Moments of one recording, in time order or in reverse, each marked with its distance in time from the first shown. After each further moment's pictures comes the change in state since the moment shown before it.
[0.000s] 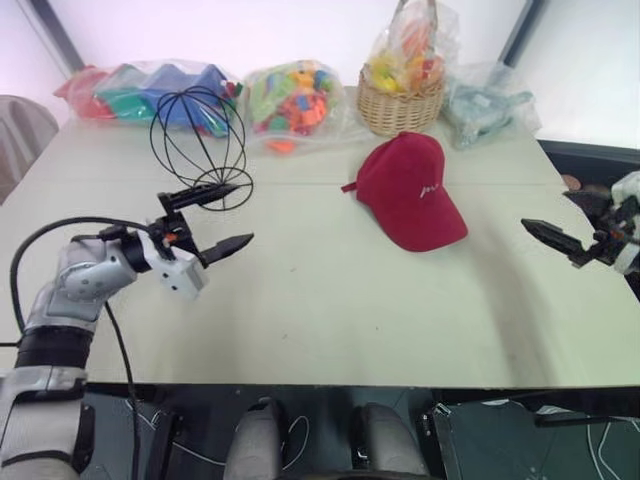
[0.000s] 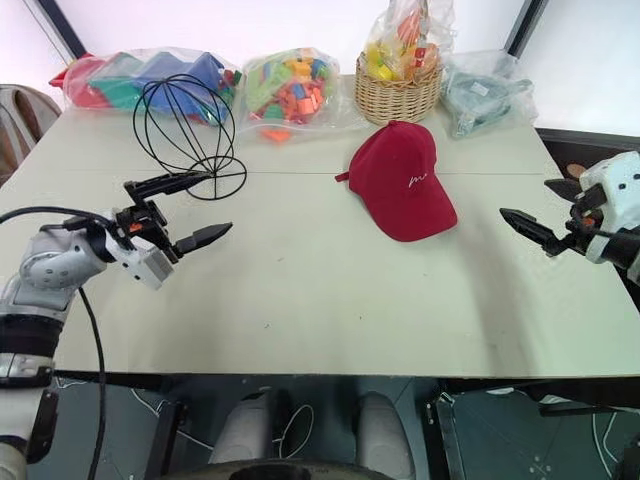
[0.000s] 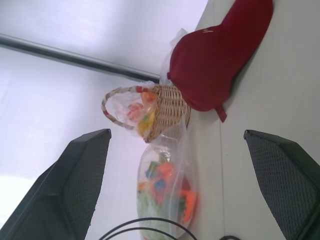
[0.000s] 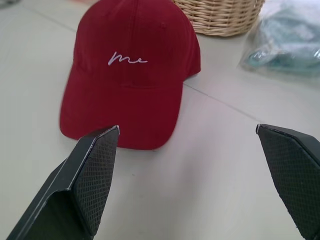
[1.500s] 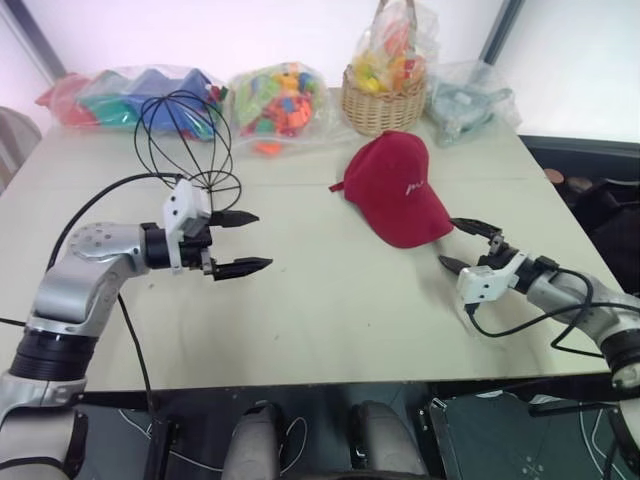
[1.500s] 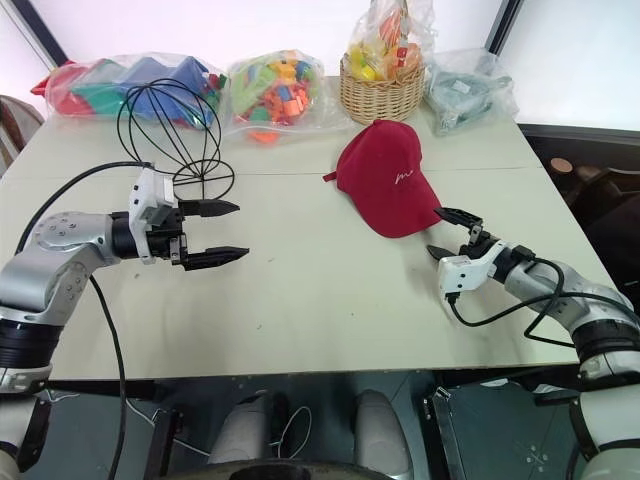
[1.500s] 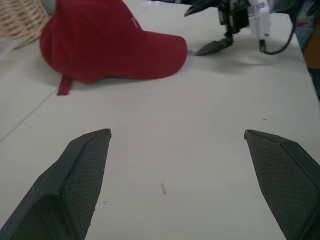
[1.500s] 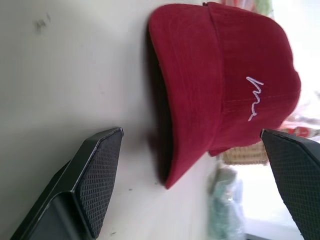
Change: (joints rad) left arm 0.069 0.050 -0.045 -0.492 -0.745 1.540 -0.541; right arm -0.446 0.097 0.748 0.817 -1.232 -1.335 -1.035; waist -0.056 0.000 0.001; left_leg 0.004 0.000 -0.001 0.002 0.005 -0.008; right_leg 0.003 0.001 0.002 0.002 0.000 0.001
